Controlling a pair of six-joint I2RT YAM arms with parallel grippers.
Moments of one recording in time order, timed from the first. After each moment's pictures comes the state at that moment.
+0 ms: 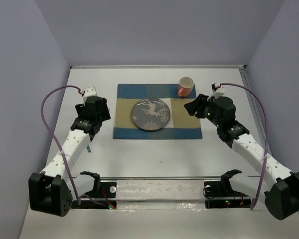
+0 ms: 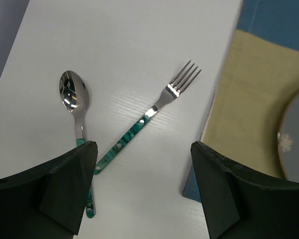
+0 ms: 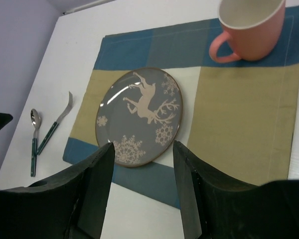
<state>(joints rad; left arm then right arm) -0.24 1.05 0.80 -0.39 -0.46 -0.32 0.38 1.07 0.78 0.03 -0.10 0.52</state>
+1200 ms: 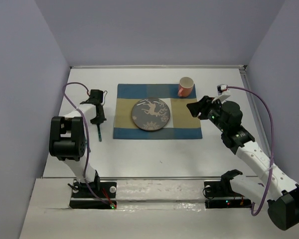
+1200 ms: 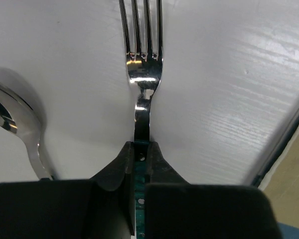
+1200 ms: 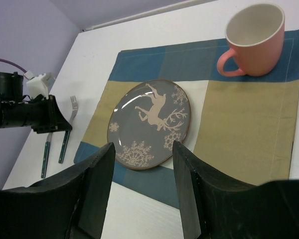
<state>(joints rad) -0.05 1.71 1.00 -0.42 -0.26 -0.24 0.38 0.91 0.70 0.06 -0.11 0.52</state>
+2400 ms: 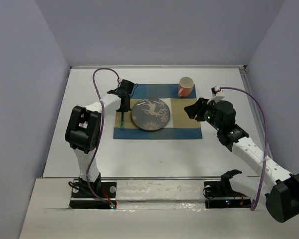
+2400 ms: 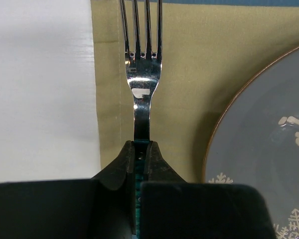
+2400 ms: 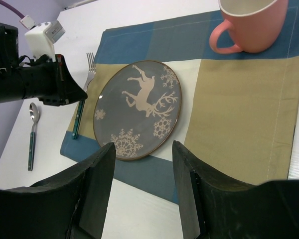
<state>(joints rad) -0.38 1.89 1.31 -0.48 -0.30 -0.30 0.38 1.00 0.67 0.09 -0.12 0.52</state>
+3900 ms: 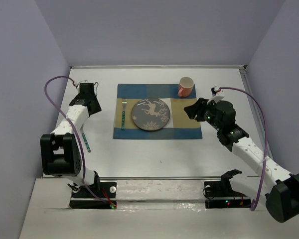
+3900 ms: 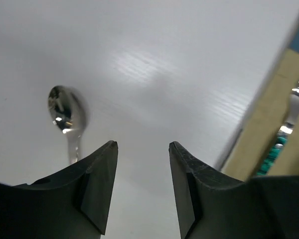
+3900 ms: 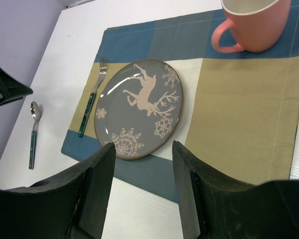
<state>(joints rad) -0.08 1.52 1.08 -0.44 -0.29 -0.33 0.38 1.00 0.67 0.09 -0.13 0.52</state>
